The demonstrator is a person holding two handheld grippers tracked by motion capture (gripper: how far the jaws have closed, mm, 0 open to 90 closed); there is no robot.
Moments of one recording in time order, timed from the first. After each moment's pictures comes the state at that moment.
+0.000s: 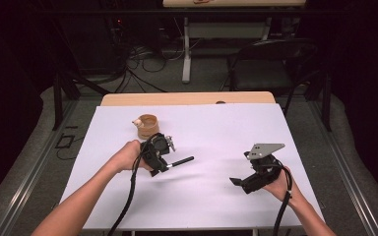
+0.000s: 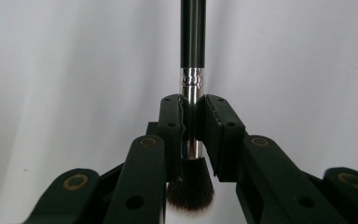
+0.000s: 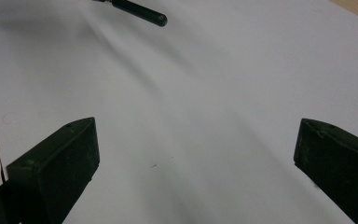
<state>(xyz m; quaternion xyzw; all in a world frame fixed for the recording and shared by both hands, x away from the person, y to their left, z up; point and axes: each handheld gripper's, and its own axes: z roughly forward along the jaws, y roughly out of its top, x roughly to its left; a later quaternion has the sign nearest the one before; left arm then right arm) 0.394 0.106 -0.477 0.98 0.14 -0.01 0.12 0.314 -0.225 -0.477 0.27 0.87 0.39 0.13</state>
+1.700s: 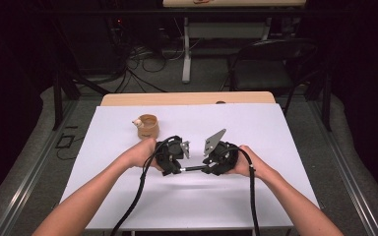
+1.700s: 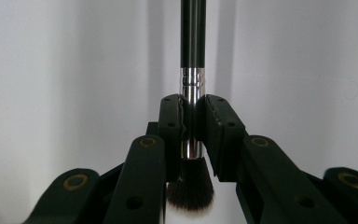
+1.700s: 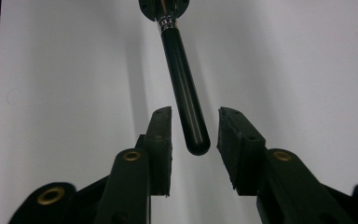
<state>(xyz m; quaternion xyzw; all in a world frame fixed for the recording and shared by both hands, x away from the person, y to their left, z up) 0.384 0.066 -0.468 0.99 0.01 -0.01 0.12 0.370 -0.129 -0.484 0.09 0.95 0.29 0.05</state>
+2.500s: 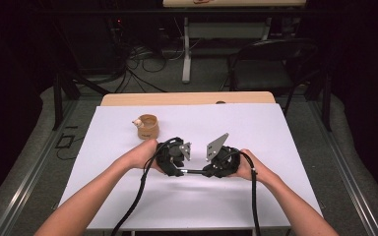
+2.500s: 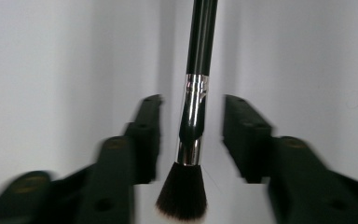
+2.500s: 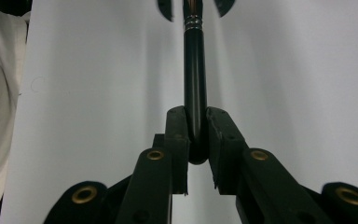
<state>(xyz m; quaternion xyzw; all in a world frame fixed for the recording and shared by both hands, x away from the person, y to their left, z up) 0.381 0.066 -0.471 0.99 0.00 0.00 0.15 0.365 -0.135 -0.495 0.06 0.95 0.31 0.02</state>
